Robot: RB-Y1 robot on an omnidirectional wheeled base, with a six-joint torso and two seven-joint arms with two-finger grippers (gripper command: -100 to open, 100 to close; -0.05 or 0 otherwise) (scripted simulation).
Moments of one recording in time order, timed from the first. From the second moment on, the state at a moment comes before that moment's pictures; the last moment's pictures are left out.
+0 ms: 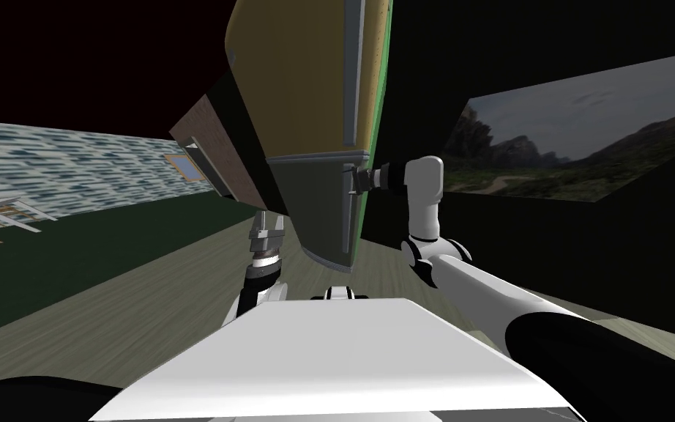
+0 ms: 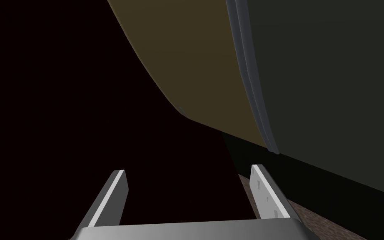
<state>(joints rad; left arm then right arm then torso) 0.49 -0.01 -0.06 -2.29 -0.11 -0.56 0.13 -0.91 -0.45 -0.17 -1.87 2.01 -1.43 0.31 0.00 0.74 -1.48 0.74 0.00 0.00</state>
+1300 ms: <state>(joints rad) 0.49 -0.01 -0.06 -2.29 -0.11 -0.56 0.13 -1.06 -0.51 -0.19 -1.82 2.36 -1.56 0.34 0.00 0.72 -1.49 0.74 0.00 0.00</state>
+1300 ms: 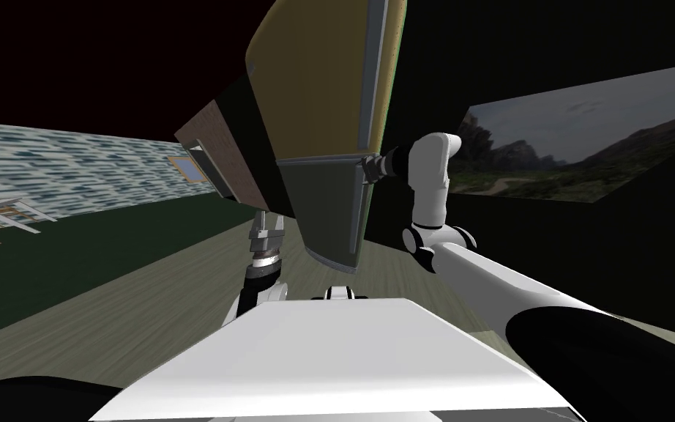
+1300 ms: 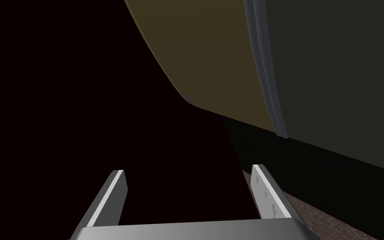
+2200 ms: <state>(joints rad) 0.49 -0.01 -0.06 -2.29 -0.11 -0.56 0.13 -1.14 -0.55 -0.20 -1.78 2.51 -1.65 0.37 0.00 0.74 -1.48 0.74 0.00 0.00</state>
